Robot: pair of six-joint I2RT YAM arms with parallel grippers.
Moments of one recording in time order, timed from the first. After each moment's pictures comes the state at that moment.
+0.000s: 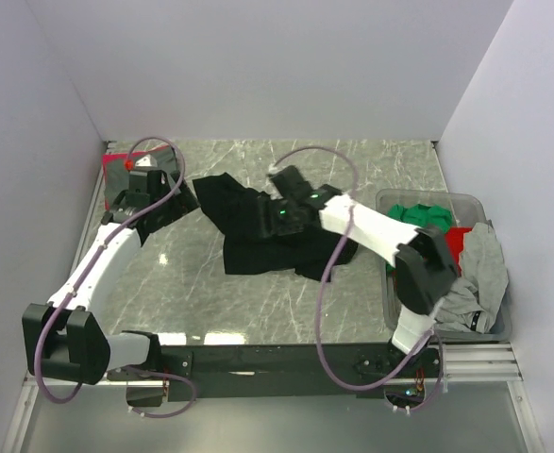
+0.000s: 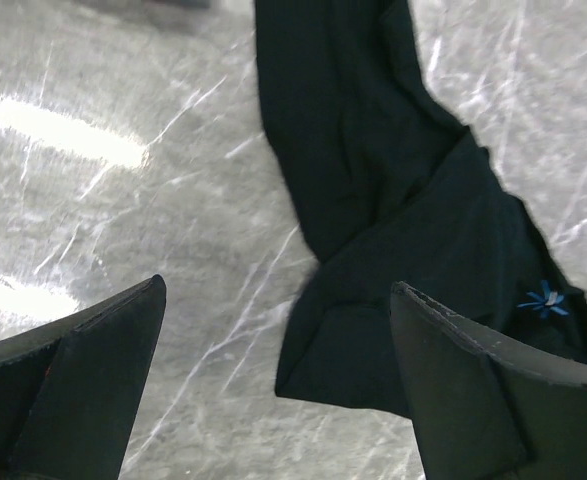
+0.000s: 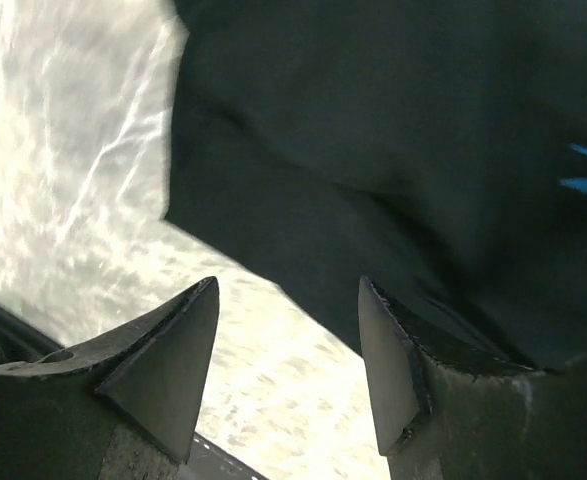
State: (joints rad) left arm -0.15 1.25 1.00 -0.47 -0.06 -0.63; right arm 0.70 1.75 1.40 -0.56 -0.09 0.47
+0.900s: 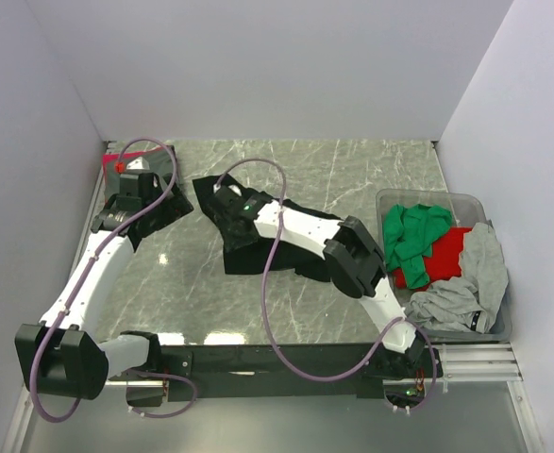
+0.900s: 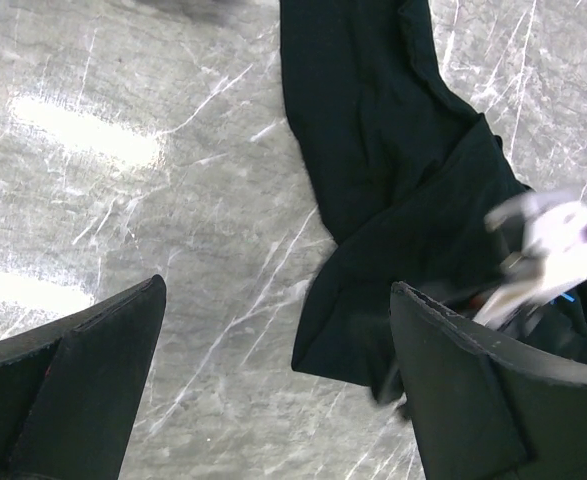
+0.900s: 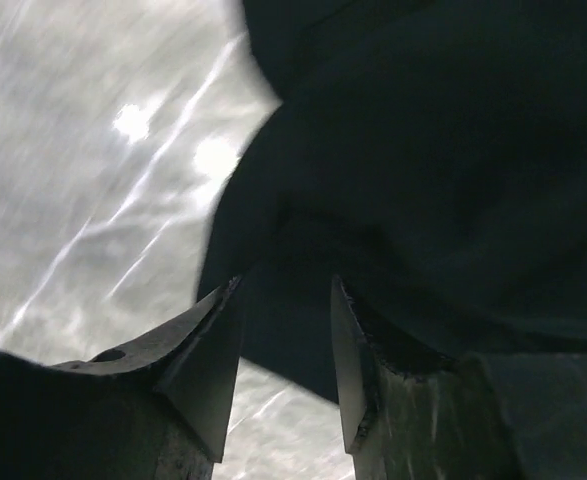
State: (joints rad) left arm -0.12 1.17 1.02 -0.57 -0.06 -0.61; right arm 0.94 2.24 1.88 -0.73 0.16 0.47
